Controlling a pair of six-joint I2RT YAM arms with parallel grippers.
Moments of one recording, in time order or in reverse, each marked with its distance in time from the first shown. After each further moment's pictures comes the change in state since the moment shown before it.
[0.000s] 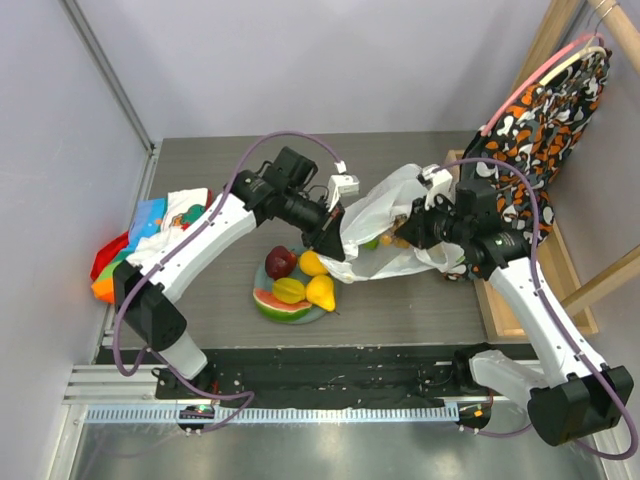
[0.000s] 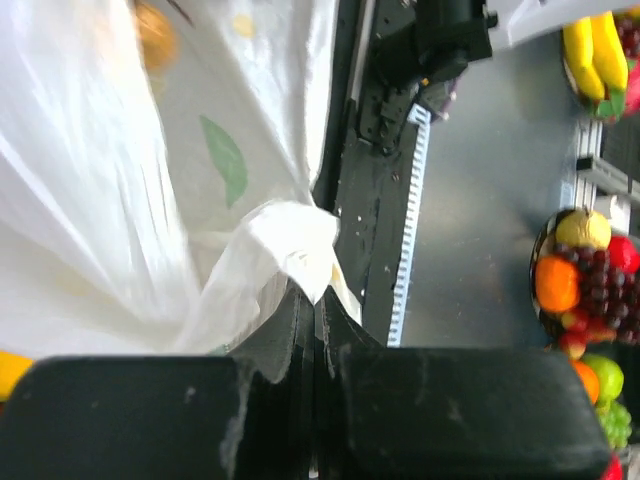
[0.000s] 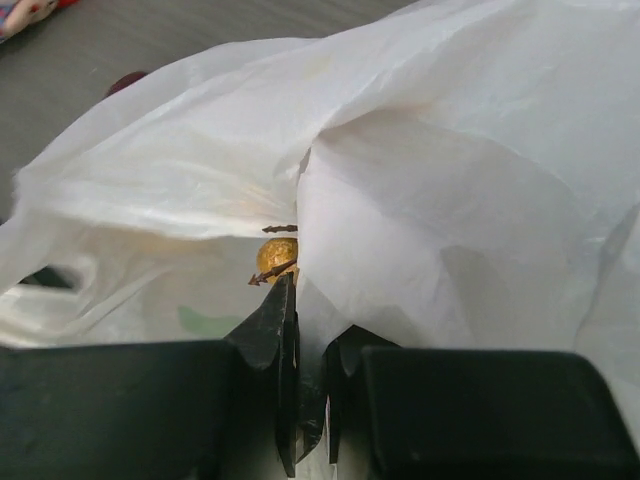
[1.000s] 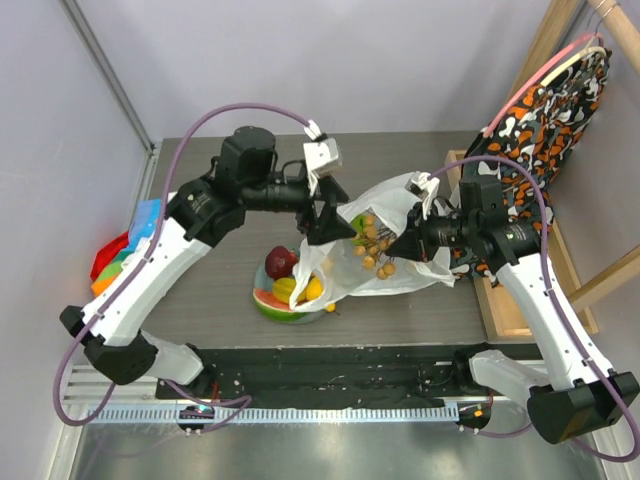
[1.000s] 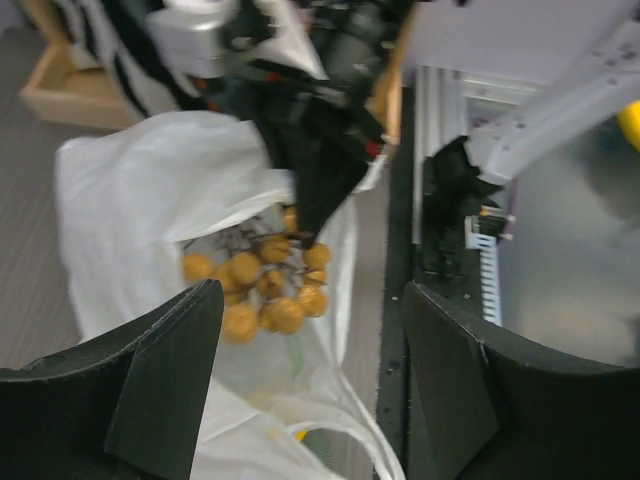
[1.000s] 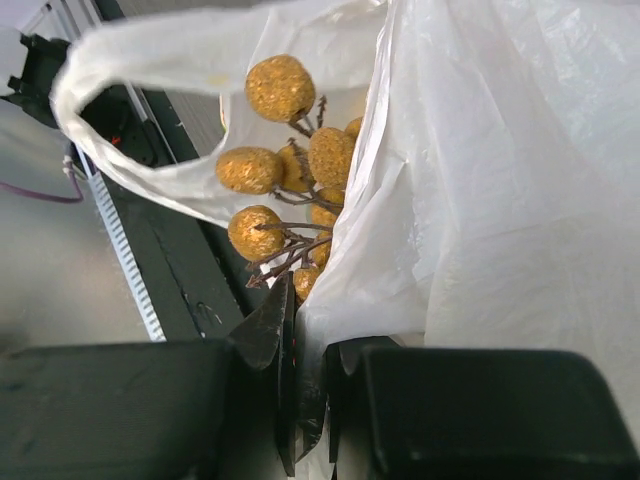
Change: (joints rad) left arm -0.037 -0.209 0.123 0.241 -0.233 -0.026; right arm -0.002 -0.001 0.132 -0.286 -0.428 -0.228
